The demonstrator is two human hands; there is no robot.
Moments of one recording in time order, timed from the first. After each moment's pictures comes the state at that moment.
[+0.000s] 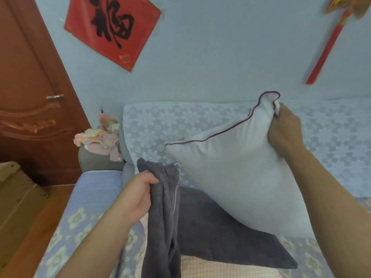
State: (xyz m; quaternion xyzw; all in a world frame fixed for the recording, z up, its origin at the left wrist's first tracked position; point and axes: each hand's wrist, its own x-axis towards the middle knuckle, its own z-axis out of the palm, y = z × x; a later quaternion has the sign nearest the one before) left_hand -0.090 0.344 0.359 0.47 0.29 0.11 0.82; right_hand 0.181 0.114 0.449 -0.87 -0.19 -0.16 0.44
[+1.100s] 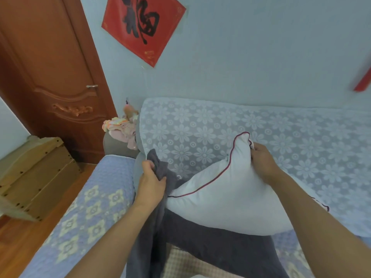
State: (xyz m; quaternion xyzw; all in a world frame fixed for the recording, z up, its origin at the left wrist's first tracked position) left_hand -0.034 0.286 0.290 0.77 0.43 0.28 0.38; right_hand 0.221 0.107 0.360 -0.76 -0.29 0.20 0.54
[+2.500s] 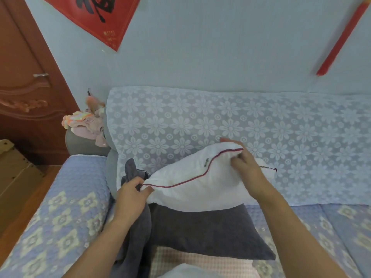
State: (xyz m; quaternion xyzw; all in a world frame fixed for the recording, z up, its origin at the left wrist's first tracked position) left_hand -0.023 0.307 0.223 0.78 0.41 0.24 0.41; right_hand 0.193 0.074 0.334 -0.72 -0.33 0.19 0.58
